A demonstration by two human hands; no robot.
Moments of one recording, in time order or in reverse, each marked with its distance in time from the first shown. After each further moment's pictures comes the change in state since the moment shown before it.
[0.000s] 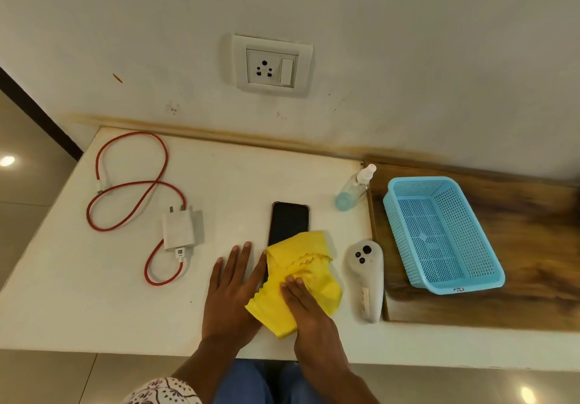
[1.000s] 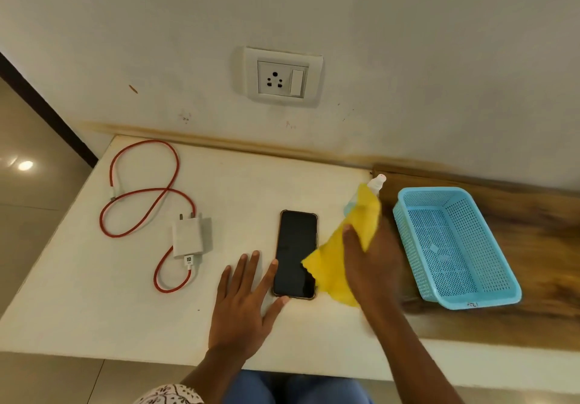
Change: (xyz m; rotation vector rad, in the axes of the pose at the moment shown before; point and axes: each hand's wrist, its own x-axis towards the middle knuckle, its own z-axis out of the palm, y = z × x) left_hand 0.000 0.004 -0.003 -0.011 0.018 -0.052; right_hand 0.088 -0.050 -0.130 0.353 0.413 0.551
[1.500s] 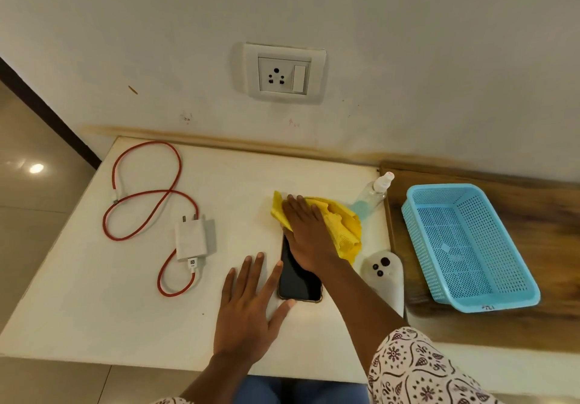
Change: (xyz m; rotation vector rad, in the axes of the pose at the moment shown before) left_hand 0.001 0.000 0.002 0.006 0.019 -0.012; right_hand 0.057 0.068 0.124 -0.707 -0.559 -0.635
